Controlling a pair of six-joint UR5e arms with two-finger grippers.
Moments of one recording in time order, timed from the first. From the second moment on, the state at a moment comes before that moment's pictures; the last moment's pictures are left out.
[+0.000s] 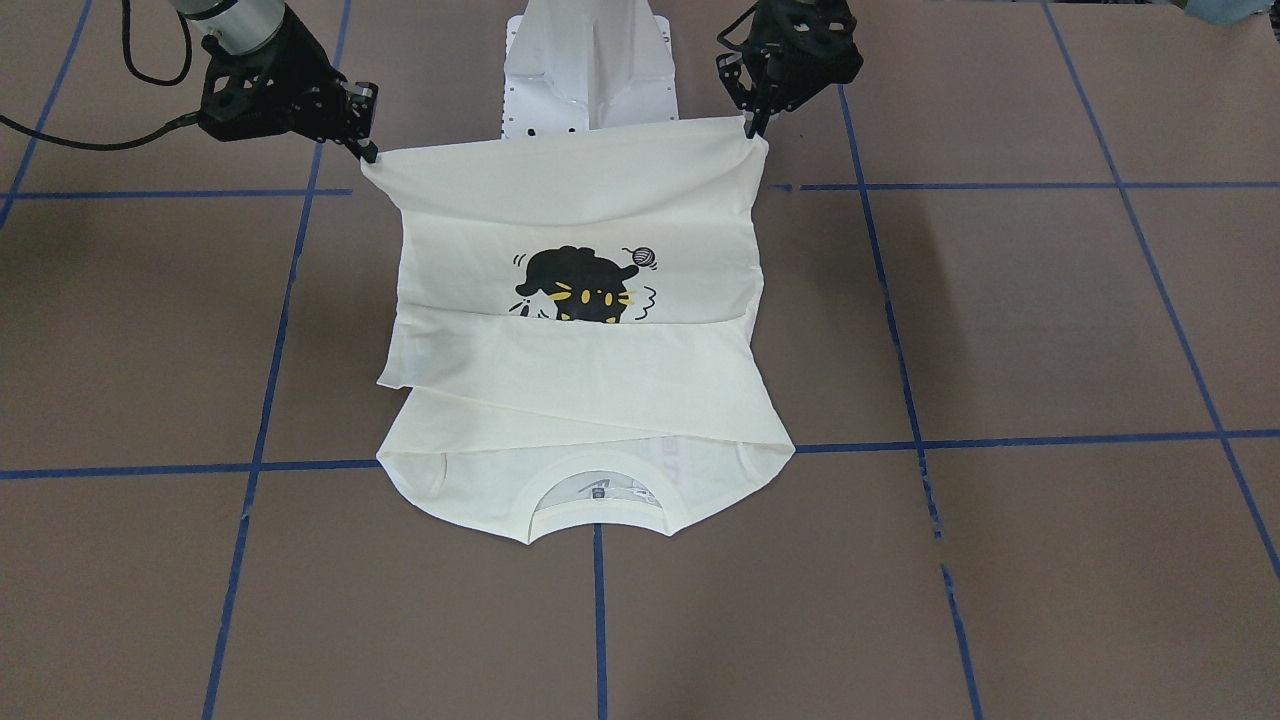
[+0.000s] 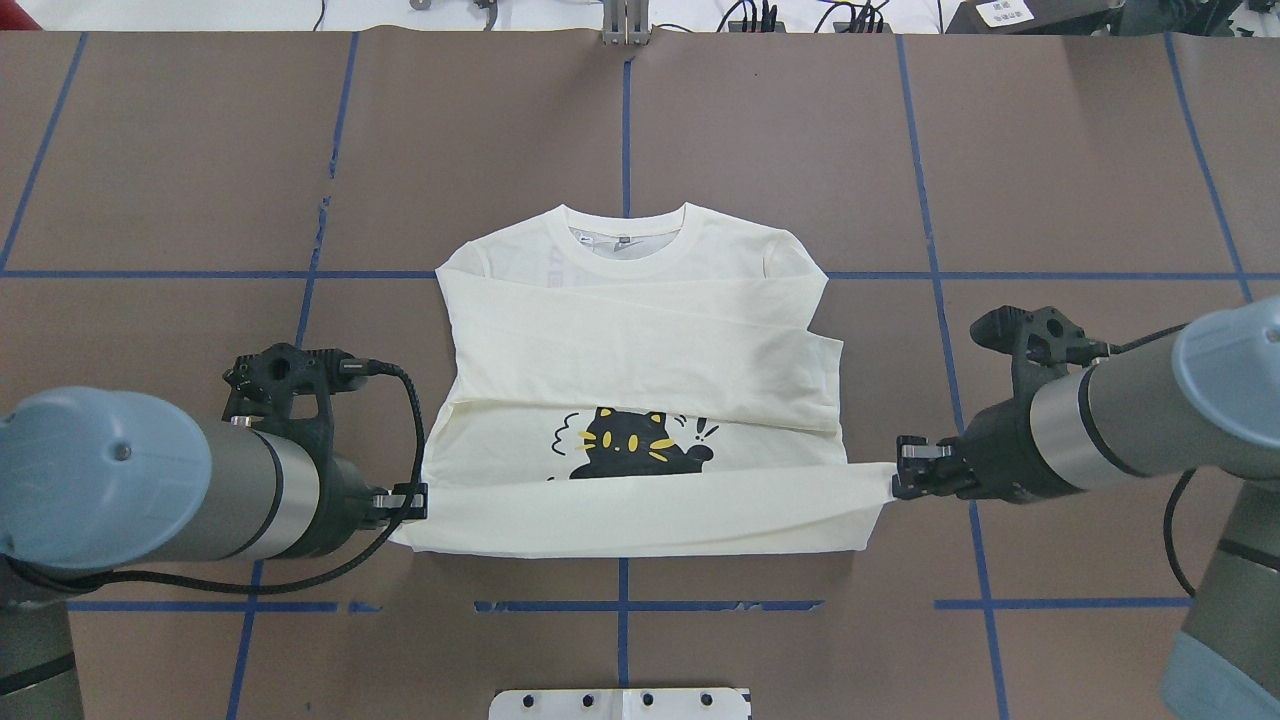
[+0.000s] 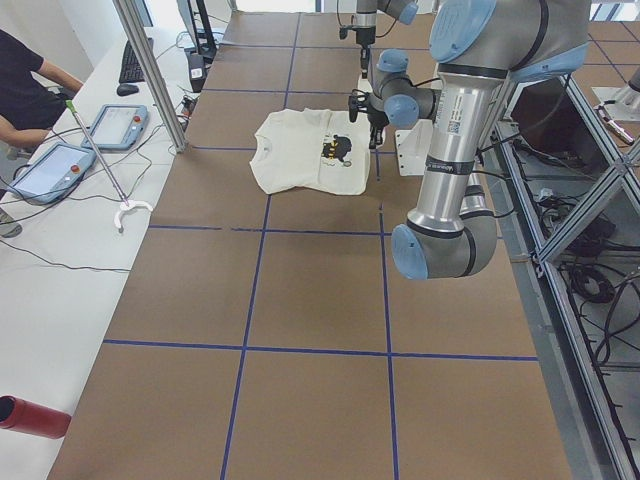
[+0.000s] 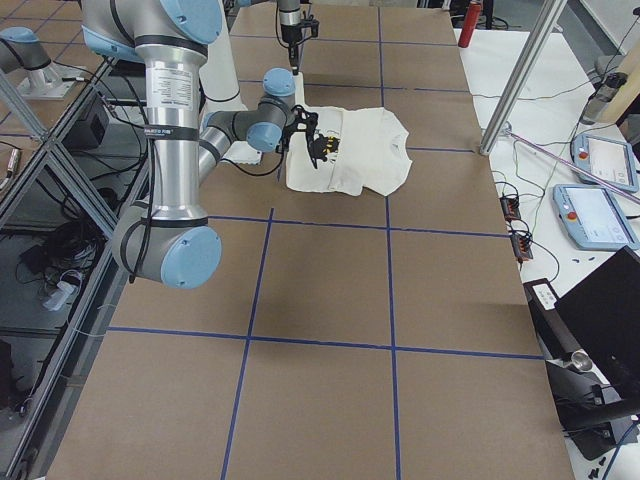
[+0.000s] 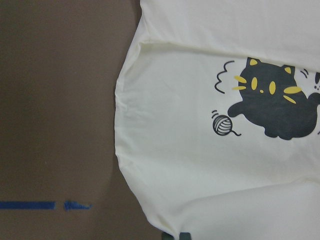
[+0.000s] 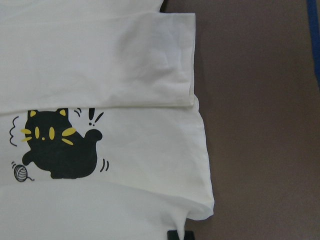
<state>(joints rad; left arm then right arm) -0.38 -1.87 -2.31 -1.41 -1.75 -1.38 0.59 -1.53 2.22 -1.28 2.07 1.41</state>
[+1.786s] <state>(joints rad) -0.74 -2.14 -1.60 -1.87 -1.77 -1.37 0.85 -1.04 1.59 -1.29 2.10 1.37</state>
